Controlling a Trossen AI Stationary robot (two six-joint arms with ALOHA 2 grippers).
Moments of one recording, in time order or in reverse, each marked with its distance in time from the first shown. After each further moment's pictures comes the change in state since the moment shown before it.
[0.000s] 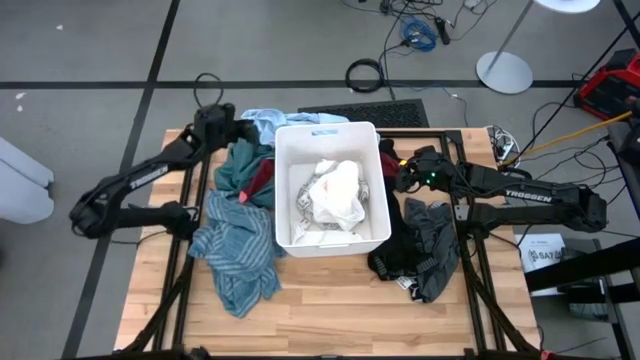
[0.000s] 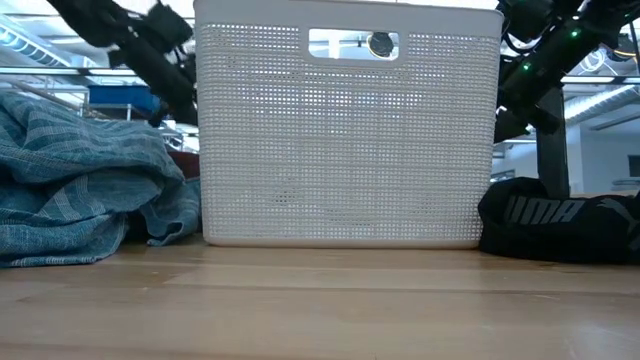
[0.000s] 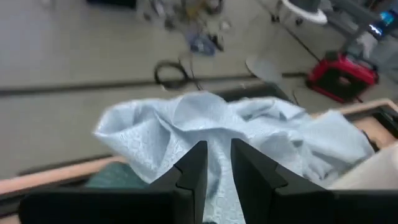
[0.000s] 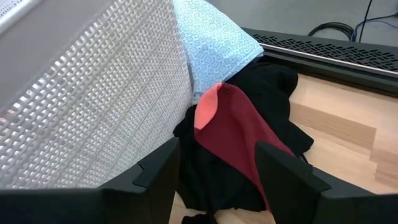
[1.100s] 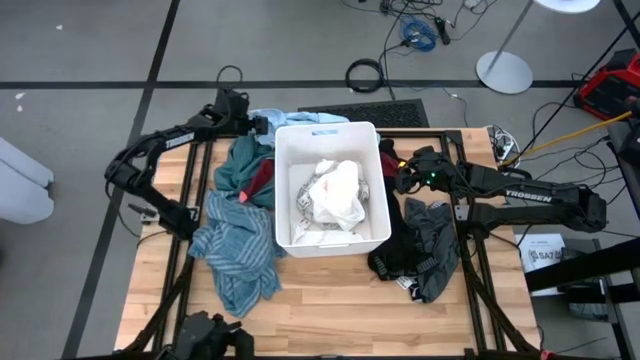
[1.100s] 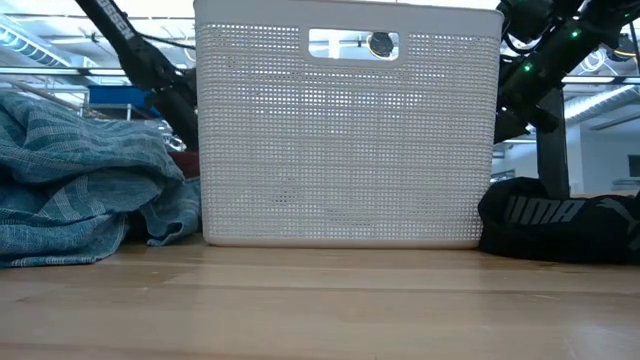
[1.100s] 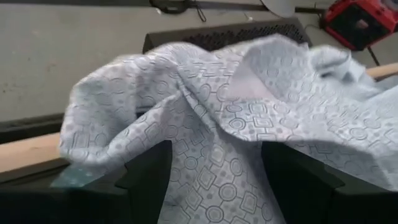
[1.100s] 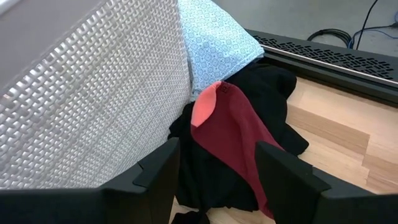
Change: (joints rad) left arm 0.154 0.434 0.185 -0.052 0.242 0.027; right arm -0.001 0.000 0.000 -0.010 0.000 -0.053
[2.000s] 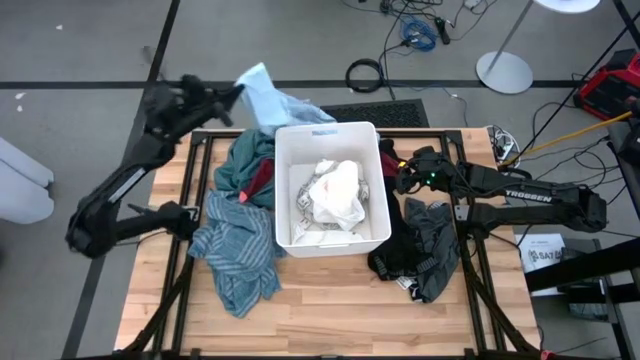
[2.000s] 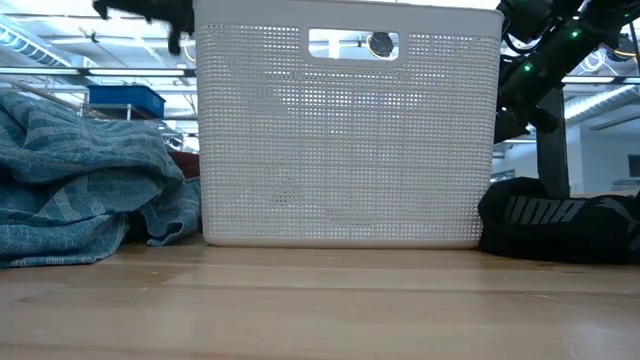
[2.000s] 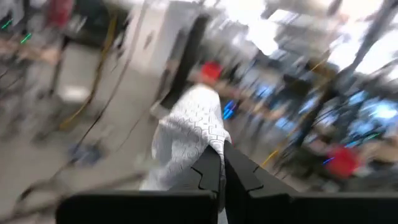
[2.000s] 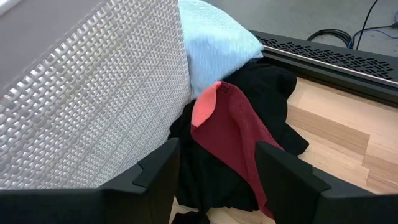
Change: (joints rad) left arm -0.051 -0.653 -0.001 0.269 0.187 -0.071; right arm 0.000 0.000 0.000 0.000 0.000 0.000
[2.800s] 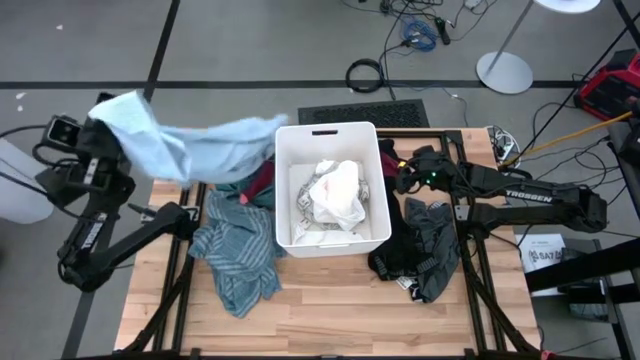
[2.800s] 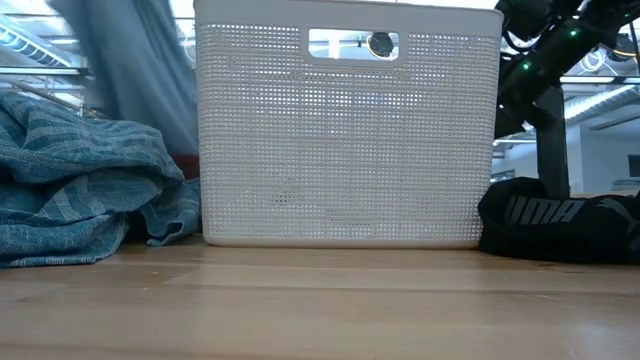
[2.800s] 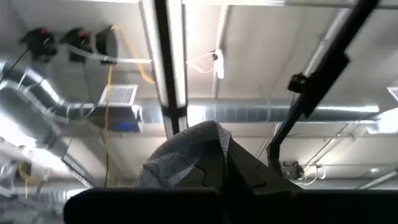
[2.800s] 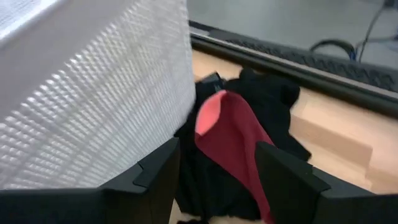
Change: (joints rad) left arm -0.008 -0.359 0.012 0.728 0.111 -0.524; right arm 0.000 0.000 0.000 0.039 0.000 -0.049
